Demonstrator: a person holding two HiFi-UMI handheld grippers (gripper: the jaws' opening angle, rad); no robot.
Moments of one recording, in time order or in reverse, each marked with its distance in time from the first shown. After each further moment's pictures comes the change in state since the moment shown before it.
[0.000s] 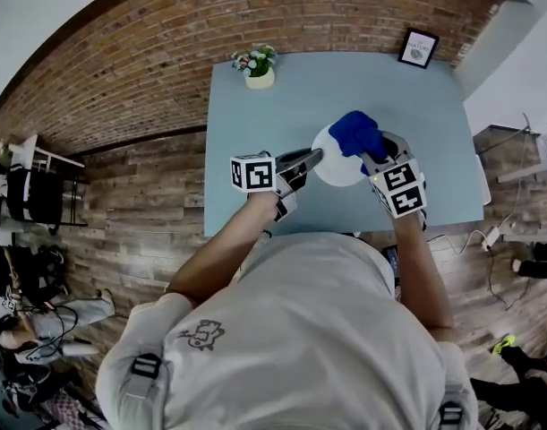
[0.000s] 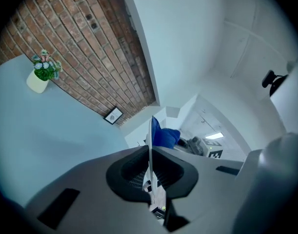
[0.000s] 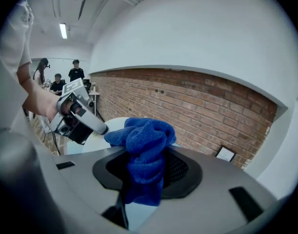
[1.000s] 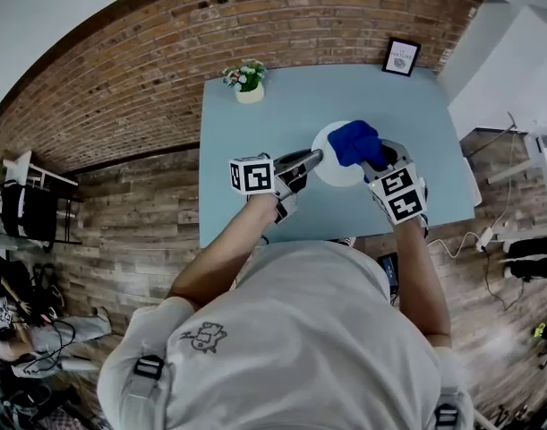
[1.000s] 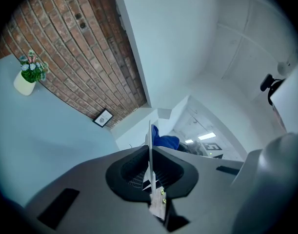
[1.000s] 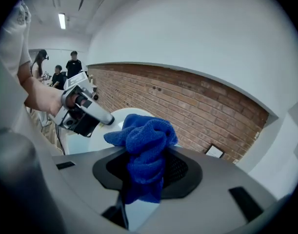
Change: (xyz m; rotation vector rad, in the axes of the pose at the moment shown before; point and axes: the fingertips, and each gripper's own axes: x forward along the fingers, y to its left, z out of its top) left arm 0.014 -0.030 0.016 0.052 -0.021 -0.074; right arm -0.041 -0.004 0.008 -0.025 0.071 -0.054
